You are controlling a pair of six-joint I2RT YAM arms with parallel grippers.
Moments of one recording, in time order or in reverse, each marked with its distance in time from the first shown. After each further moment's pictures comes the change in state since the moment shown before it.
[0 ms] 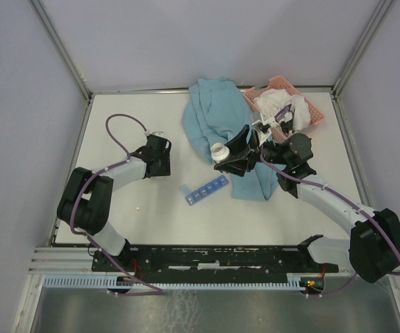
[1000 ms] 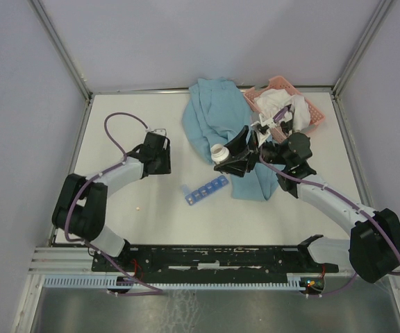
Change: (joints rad) left arm -0.006 -0.095 0.006 -0.012 0.148 -0.013; right arm -0.001 0.000 0.001 -0.048 -0.011 -0.051
